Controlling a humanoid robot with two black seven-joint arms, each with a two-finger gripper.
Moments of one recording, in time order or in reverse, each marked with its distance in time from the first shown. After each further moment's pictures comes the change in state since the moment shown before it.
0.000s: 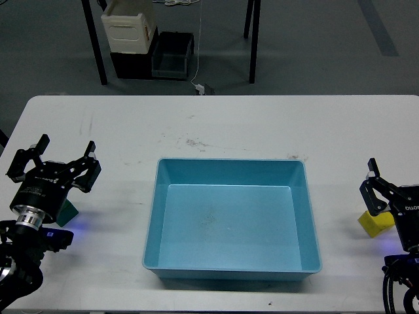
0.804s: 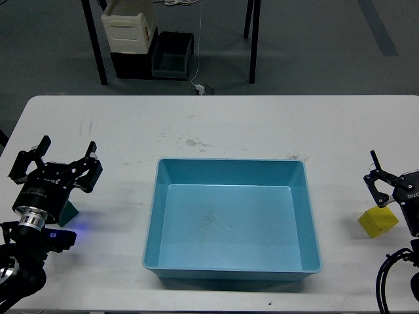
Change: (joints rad) left arm 0.007 -0.019 -0.010 0.008 0.000 0.000 0.000; right arm 0.126 -0.052 0.077 -0.066 -0.518 0.058 0.002
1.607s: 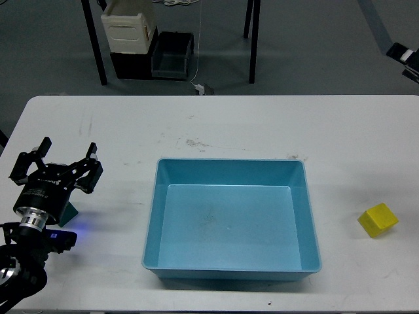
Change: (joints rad) left arm 0.003 -0.006 0.001 0.009 0.000 0.000 0.000; right arm 0.742 -0.917 -0.757 -0.087 -1.037 -0.026 0.467
